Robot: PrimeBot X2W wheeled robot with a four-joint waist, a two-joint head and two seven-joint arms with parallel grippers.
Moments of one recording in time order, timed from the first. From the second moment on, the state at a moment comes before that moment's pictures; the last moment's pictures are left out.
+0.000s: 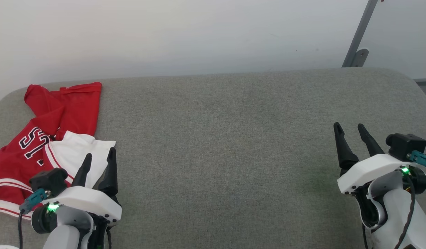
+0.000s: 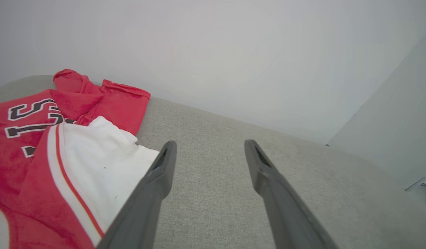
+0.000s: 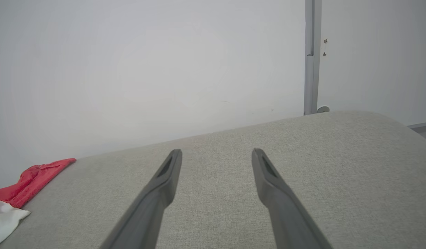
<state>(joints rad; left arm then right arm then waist) -0.18 0.23 -0.10 0.33 -0.60 -0.03 -0.12 -0.35 -0.17 0.03 0.51 0.46 0.13 -0.12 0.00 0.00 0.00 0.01</state>
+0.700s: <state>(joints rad) -0.20 0.25 -0.12 0.38 -0.42 -0.03 -0.18 -0.38 -0.17 0.00 0.55 0.26 0.13 -0.18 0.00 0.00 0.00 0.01</state>
